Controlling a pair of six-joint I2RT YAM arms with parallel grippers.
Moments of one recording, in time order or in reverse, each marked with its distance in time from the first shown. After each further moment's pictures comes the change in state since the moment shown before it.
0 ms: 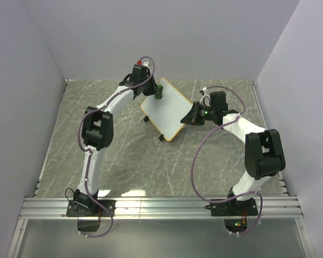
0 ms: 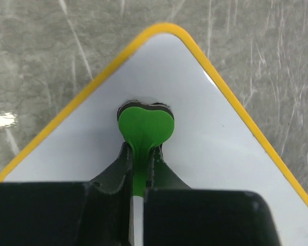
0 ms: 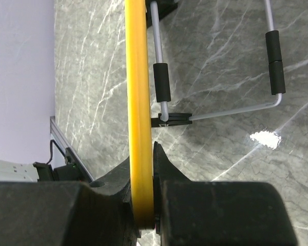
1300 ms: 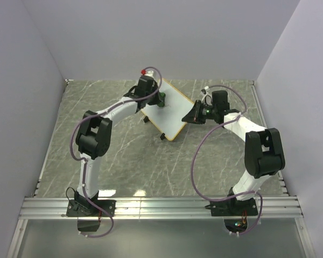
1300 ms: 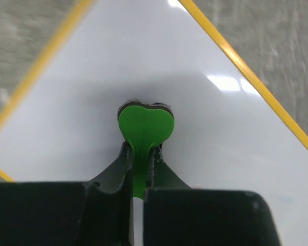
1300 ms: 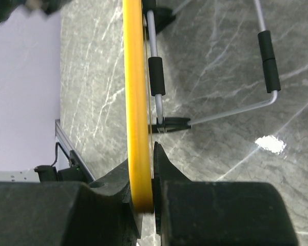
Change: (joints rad) left arm -0.077 -0.190 -0.369 0.219 -0.177 -0.001; right arm -0.023 0.015 0.009 0.033 -0.028 0.016
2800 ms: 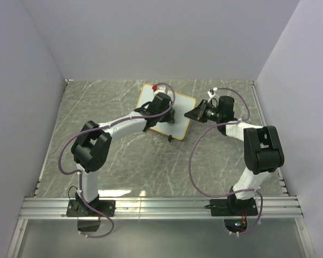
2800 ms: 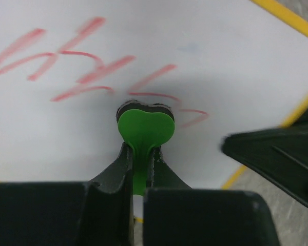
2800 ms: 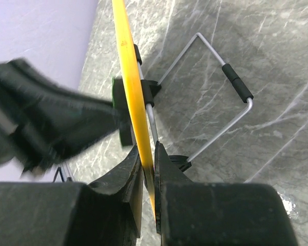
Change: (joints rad) left arm -0.249 -0.211 -0.258 -0.028 -0.232 -0.134; right arm -0.070 0.049 -0.182 0.514 -0.049 0.122
